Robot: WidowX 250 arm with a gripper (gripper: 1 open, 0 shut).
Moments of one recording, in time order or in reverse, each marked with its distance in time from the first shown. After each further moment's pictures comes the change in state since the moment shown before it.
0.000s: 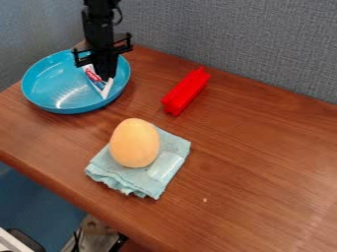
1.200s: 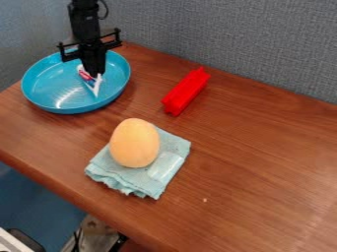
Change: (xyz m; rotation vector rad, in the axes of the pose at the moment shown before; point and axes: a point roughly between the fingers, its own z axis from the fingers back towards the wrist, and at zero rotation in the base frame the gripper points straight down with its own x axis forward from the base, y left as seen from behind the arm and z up) arm 0.008 0.014 0.011 -0.006 0.070 -0.026
